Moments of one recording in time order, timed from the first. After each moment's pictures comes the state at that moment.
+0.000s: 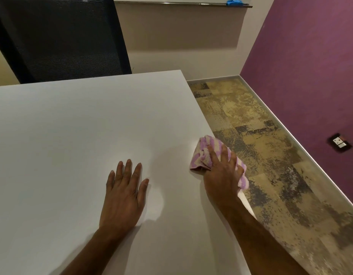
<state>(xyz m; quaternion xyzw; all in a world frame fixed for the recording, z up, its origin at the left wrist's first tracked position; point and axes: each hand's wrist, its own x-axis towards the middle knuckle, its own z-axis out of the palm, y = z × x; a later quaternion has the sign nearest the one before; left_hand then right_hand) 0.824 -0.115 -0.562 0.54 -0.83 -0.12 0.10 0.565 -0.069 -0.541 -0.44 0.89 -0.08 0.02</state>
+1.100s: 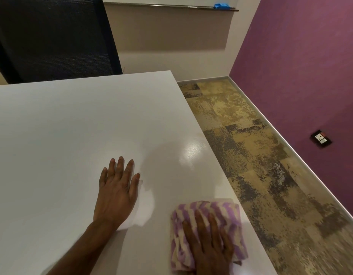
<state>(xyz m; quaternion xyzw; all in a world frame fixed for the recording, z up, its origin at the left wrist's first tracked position) 0.826 -0.117 -0.566 0.53 -0.83 -0.12 0.11 0.670 0.125 -0.557 -0.61 0.79 -0.02 -0.08</state>
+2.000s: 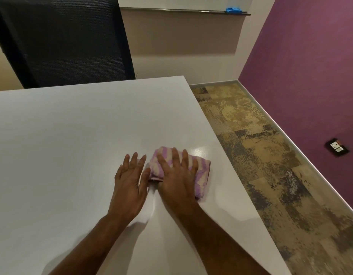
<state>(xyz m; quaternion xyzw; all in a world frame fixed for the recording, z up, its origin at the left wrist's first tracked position) 0.824 -0.153 -0.549 0.50 -0.80 -0.26 0.23 0.678 -0.123 -0.545 -0.60 0.80 -0.07 0.06</state>
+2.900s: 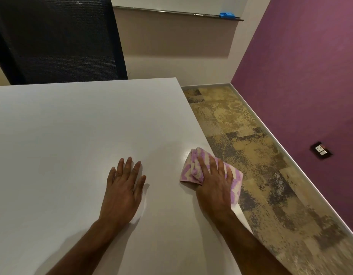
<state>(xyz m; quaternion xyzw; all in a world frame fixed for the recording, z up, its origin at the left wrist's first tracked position) 0.816 -0.141 -0.557 0.51 -0.83 -0.17 0.14 0.567 -0.059 -0.541 -0.51 0.86 -0.05 0.05</state>
